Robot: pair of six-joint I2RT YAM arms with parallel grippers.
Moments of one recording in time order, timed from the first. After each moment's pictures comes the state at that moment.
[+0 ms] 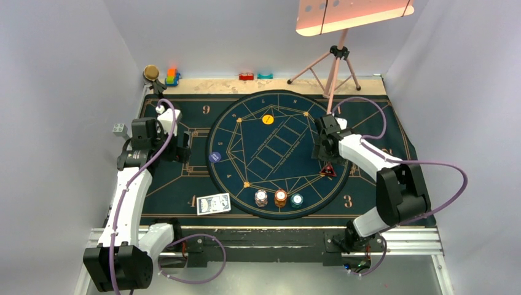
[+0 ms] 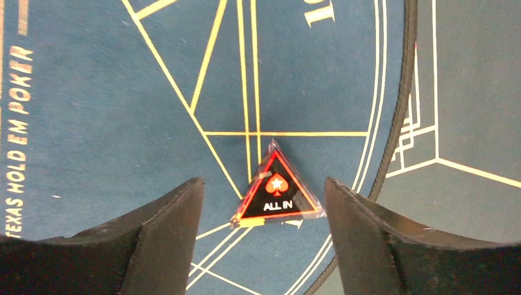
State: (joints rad) left arm 0.08 0.98 0.89 -0.68 0.19 0.19; right arm 0.33 1.51 0.94 -0.64 0.37 0.56
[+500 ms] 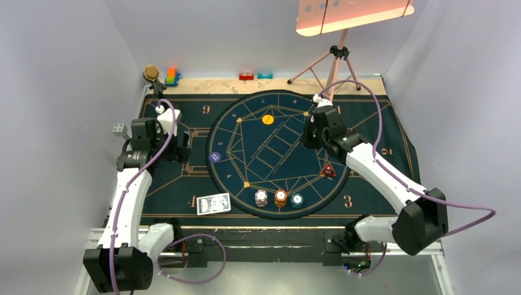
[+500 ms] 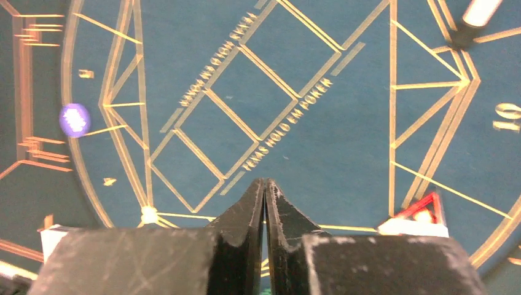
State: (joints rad) left arm 0.08 0.97 0.89 -0.68 0.20 0.19; right arm 0.50 1.29 1.02 -0.49 0.14 0.48
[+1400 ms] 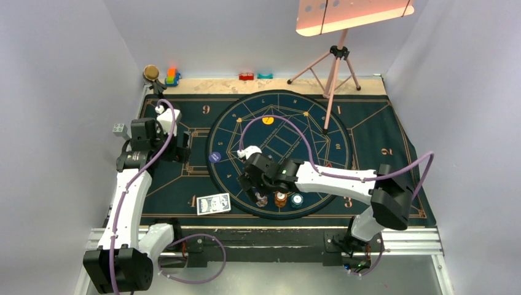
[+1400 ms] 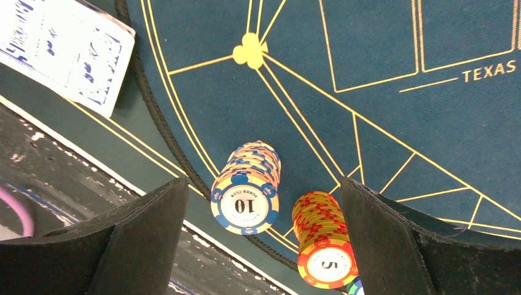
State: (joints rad) left arm 0.08 0.97 0.88 -0.68 0.20 0.19; right arm 1.12 1.55 1.12 -0.58 0.21 0.44
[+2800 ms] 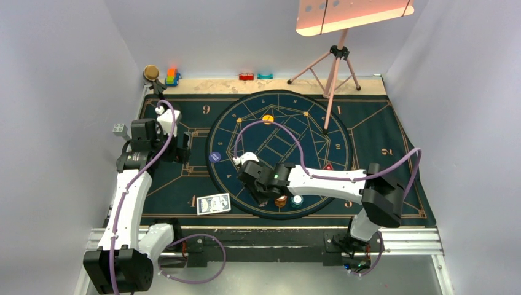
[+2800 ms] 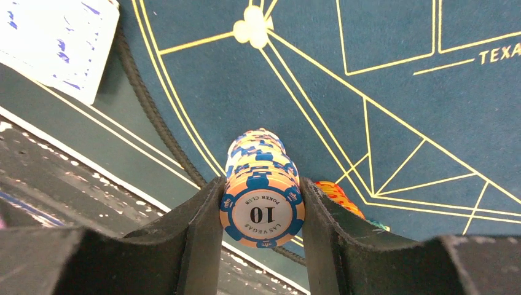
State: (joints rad) left arm 0.08 0.96 0.88 -0.68 0.20 0.19; right arm 1.20 1.63 1.13 -0.64 0.27 0.47
